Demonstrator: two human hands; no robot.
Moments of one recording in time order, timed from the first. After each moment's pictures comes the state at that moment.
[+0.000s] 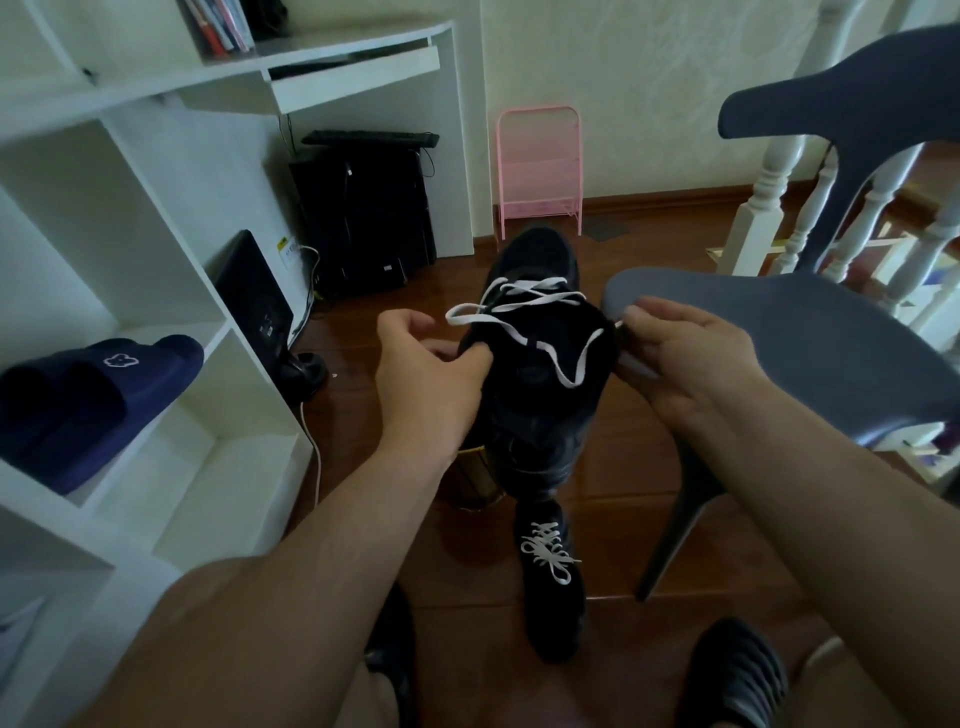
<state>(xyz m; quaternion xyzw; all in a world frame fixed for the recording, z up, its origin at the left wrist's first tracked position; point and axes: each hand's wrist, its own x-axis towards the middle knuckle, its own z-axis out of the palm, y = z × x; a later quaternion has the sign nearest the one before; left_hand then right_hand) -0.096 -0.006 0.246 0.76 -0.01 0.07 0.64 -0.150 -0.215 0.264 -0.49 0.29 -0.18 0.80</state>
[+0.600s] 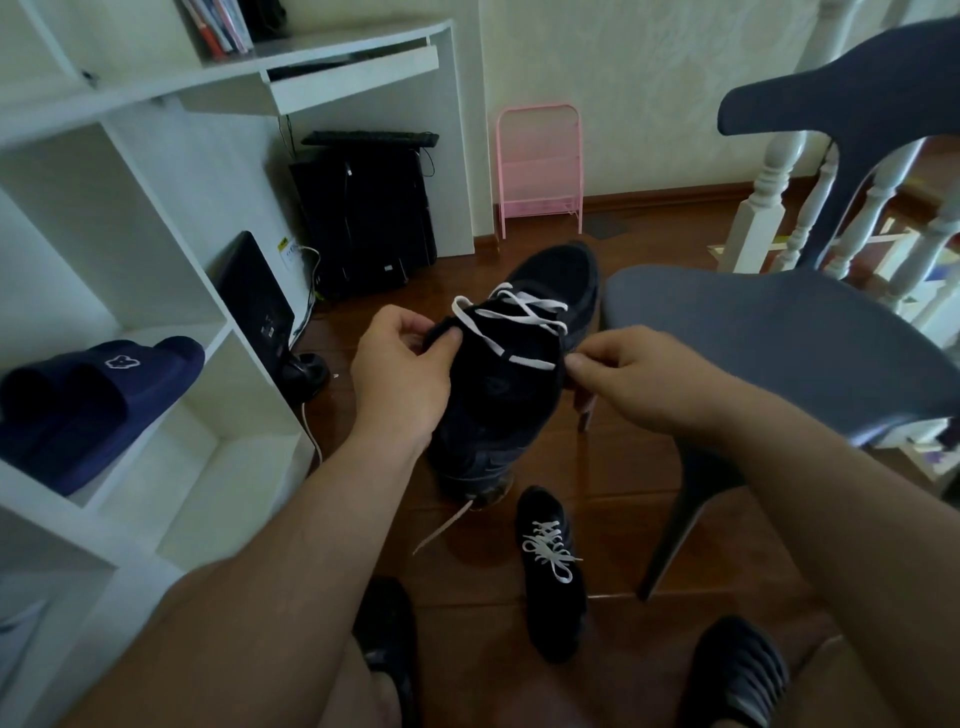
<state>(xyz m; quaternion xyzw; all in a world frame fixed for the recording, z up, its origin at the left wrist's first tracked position) -0.076 0.010 0.243 0.80 -0.03 0.10 0.59 -0.168 -0.207 0.280 -0.94 0.02 0.02 0.35</state>
